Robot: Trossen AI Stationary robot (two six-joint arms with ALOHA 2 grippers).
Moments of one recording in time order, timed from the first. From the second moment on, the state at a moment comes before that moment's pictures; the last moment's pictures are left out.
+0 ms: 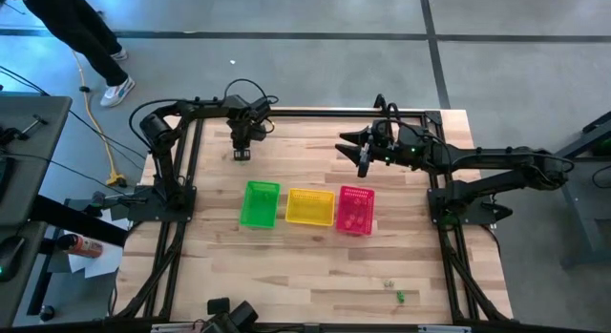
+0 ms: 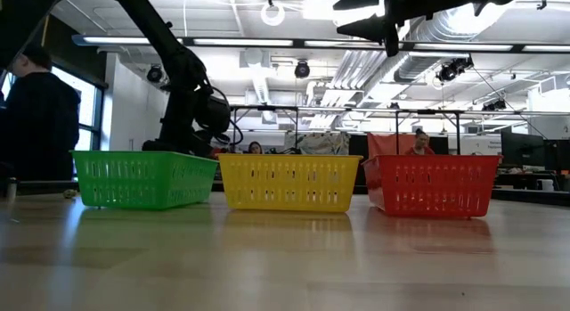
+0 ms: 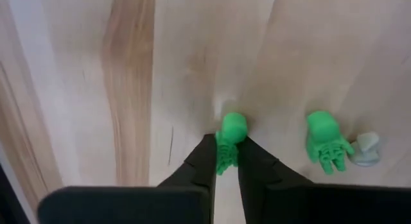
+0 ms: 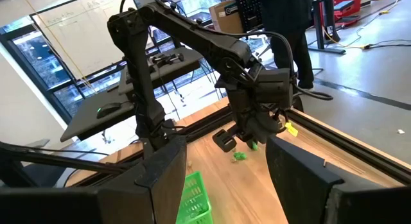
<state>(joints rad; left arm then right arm) 0.78 1.93 1.14 -0.91 -0.17 0.61 -0.18 1.09 0.75 0.26 0.11 0.36</state>
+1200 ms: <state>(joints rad) 0.55 1.12 1.10 -0.30 0.33 -0.09 -0.18 1.09 0.75 0.32 0.05 0.34</state>
